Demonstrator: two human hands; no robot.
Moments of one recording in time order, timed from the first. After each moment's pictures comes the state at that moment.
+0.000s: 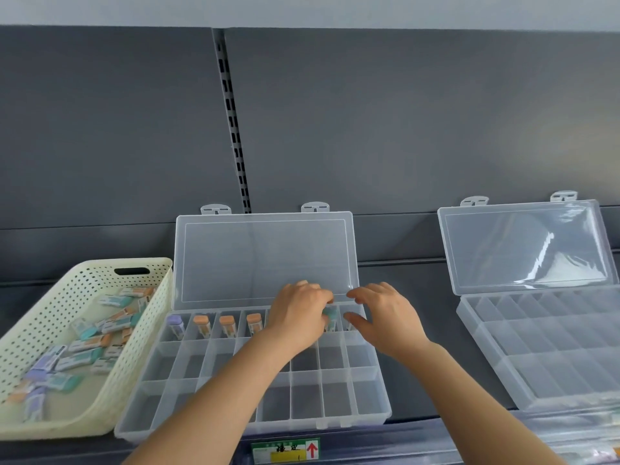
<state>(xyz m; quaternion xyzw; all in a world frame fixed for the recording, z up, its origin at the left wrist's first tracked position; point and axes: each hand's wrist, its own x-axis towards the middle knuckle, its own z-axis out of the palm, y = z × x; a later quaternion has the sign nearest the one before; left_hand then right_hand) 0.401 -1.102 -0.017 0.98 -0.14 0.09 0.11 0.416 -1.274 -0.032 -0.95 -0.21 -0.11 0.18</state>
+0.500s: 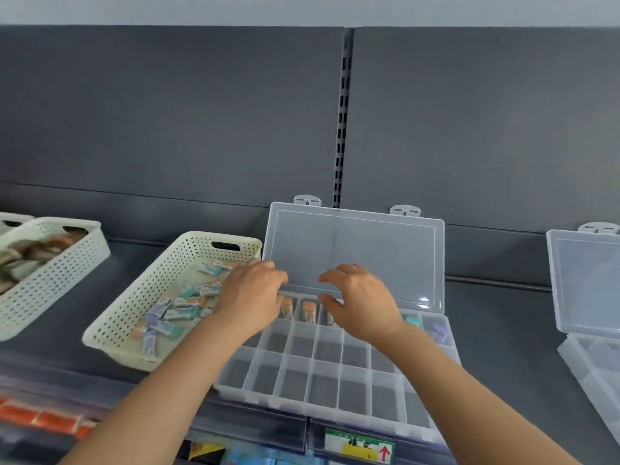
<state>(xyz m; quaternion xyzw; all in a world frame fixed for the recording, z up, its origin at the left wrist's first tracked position) 0.332 -0.945 0.018 0.99 0.03 0.13 0.01 0.400 -1.125 0.005 -0.90 -0.37 -0.08 0.20</state>
